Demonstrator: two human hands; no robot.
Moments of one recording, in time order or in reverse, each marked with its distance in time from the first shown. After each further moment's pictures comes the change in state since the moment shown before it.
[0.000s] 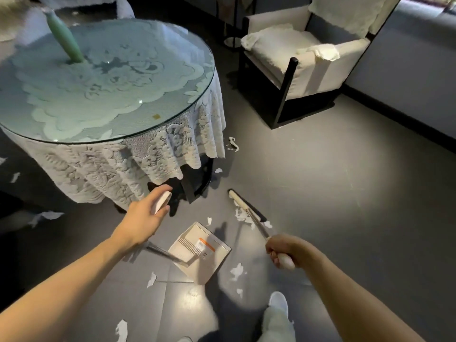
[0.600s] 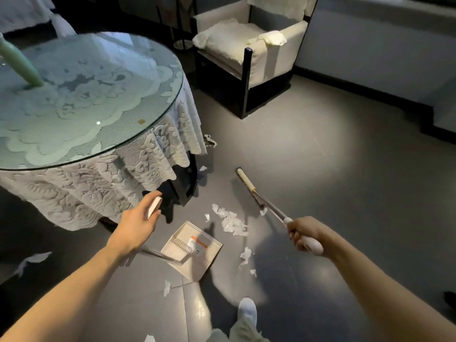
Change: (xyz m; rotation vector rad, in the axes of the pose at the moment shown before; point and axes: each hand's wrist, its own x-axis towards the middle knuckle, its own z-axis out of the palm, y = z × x) left_hand -0.016 -0.064 -0.038 0.071 -0.104 0.148; right_hand -0.096 0.052 0.060 0.581 0.190 -0.114
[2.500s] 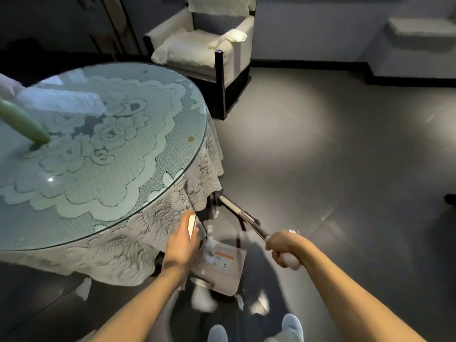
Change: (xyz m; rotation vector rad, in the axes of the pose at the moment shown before) left_hand 0.091 -0.188 -0.097 -0.023 -0.146 0.216; right_hand -0.020 0.009 0.363 -0.322 0.122 0.140
